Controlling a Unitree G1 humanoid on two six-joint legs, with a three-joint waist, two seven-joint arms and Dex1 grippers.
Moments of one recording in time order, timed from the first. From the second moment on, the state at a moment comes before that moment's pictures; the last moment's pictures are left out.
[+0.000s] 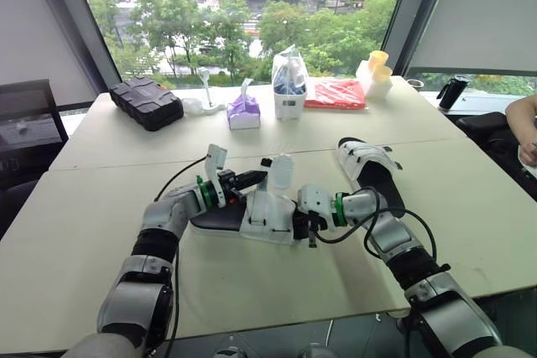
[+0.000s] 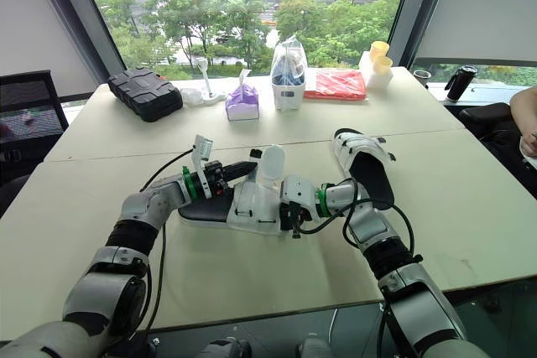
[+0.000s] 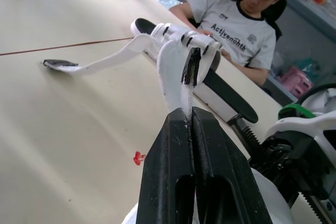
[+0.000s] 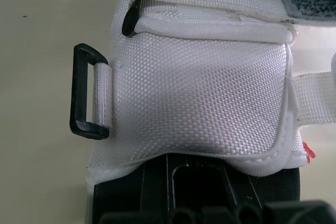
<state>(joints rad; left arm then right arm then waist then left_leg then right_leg) -0.77 0.26 0.05 0.65 -0.49 0.49 -0.95 -0.63 -0.41 0.31 0.44 -0.03 -0.09 1.15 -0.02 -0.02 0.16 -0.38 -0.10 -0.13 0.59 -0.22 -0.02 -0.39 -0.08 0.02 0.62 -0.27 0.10</state>
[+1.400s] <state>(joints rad) -0.94 0.29 0.01 0.94 -0.20 0.37 -0.83 -0.63 -0.41 0.31 0.45 -0.04 -0.09 1.14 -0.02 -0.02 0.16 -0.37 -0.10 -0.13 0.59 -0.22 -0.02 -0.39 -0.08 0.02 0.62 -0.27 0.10</state>
